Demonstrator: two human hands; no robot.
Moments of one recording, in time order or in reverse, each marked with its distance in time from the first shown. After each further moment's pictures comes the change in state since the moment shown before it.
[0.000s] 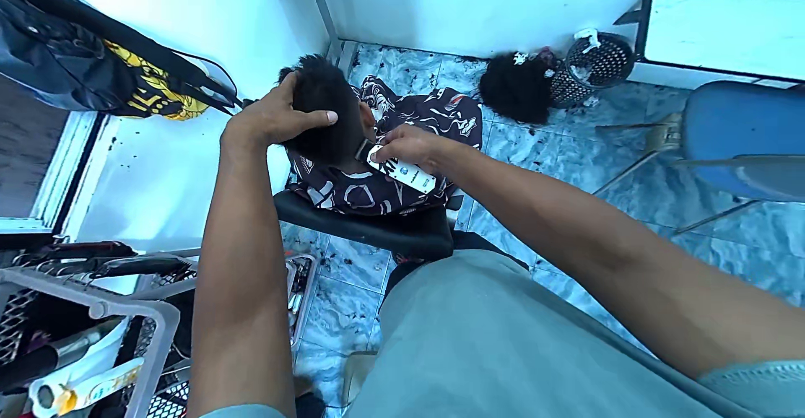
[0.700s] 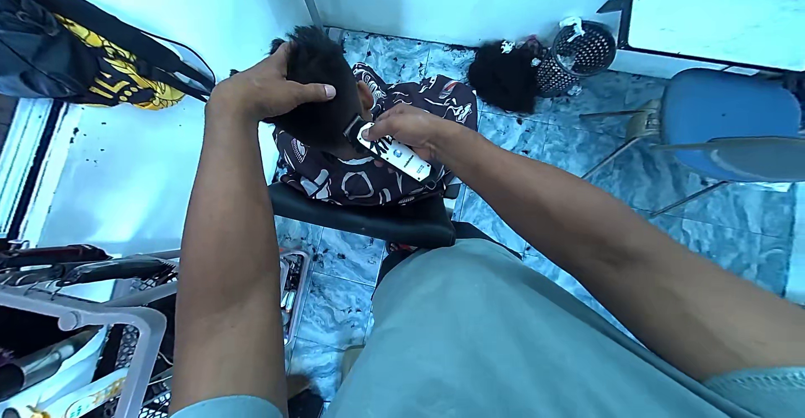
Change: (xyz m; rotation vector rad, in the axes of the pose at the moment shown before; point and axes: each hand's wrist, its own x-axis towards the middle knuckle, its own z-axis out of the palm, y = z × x) left_hand 0.013 -0.002 -0.004 -0.001 -0.038 0.010; right_hand -0.004 -0.011 0.017 0.065 0.057 0.039
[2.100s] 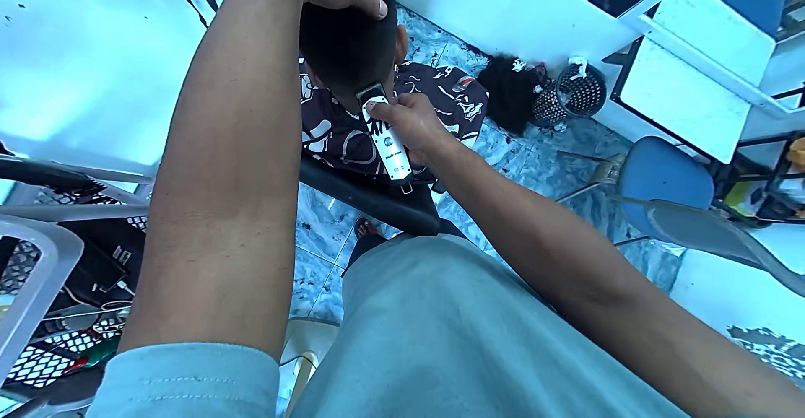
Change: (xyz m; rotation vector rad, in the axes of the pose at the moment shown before) left_hand 0.007 0.037 0.012 -0.009 0.054 -0.148; right_hand 0.004 0.039 0.046 -0.068 0.303 -0.116
